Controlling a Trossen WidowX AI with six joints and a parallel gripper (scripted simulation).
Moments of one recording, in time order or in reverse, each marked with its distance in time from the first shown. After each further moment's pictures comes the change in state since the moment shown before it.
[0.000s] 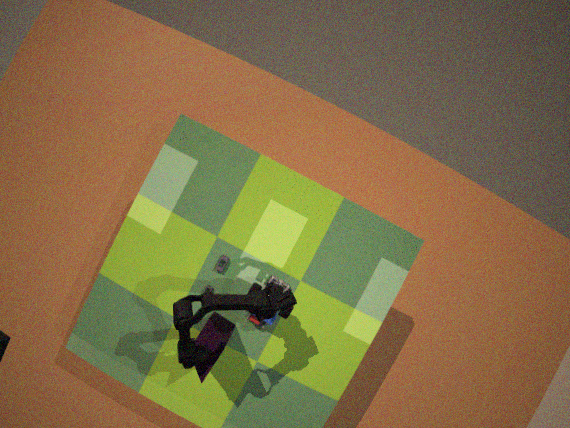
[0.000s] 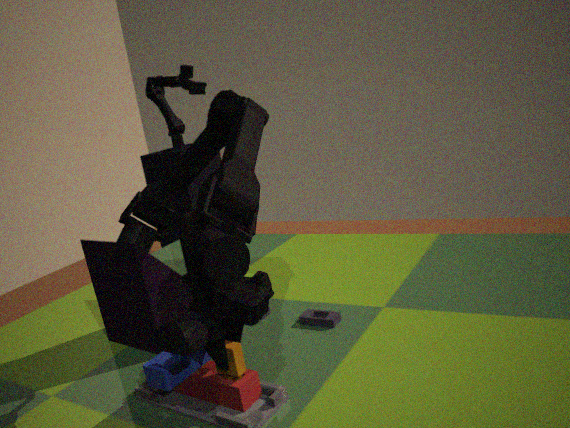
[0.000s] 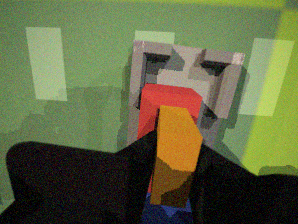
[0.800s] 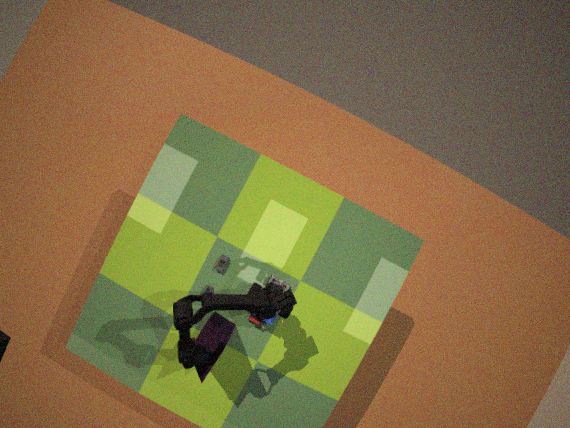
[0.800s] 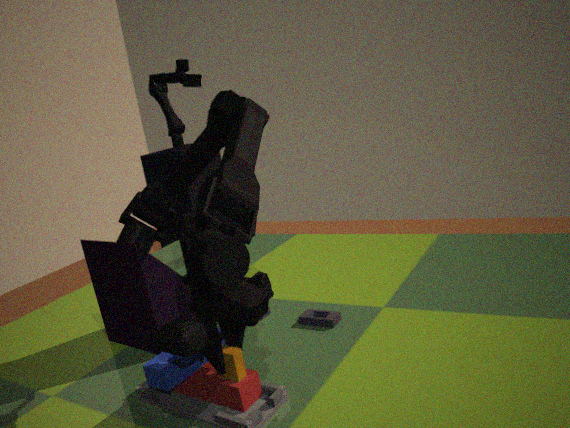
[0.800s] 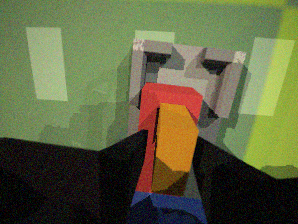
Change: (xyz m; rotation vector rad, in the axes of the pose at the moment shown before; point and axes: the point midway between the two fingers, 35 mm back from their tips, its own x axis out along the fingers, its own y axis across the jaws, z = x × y) arm 0.001 0.000 -0.001 0.003 0.002 0.002
